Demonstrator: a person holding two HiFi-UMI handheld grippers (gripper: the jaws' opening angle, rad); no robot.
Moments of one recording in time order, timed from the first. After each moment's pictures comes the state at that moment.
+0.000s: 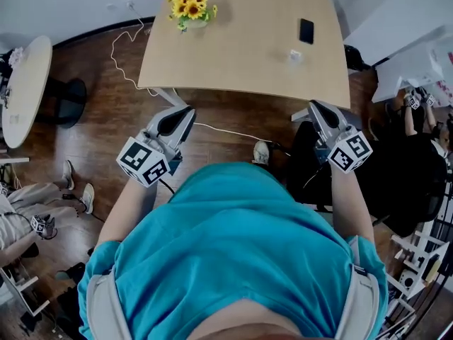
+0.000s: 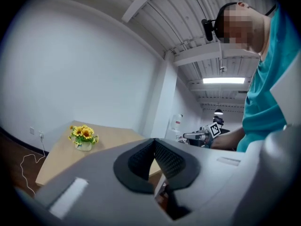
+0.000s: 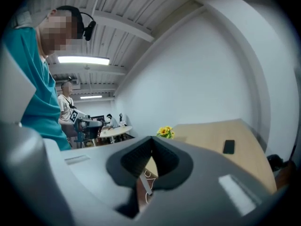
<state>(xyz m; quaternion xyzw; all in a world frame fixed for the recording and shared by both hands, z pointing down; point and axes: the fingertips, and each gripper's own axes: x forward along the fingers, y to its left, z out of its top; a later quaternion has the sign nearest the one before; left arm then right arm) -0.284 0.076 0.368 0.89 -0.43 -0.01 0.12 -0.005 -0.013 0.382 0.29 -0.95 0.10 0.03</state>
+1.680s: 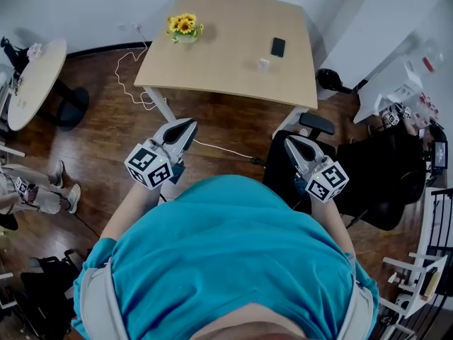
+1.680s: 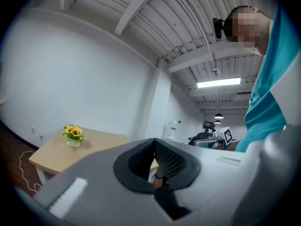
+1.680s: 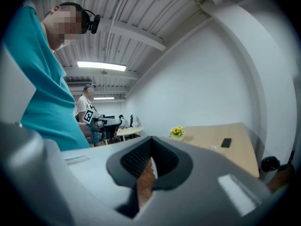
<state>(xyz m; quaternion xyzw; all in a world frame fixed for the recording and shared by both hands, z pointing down) -0.150 0.205 0.346 0.89 -0.45 -0.05 0.10 0.095 0.177 0.362 0.25 -0.97 0.07 0.02</state>
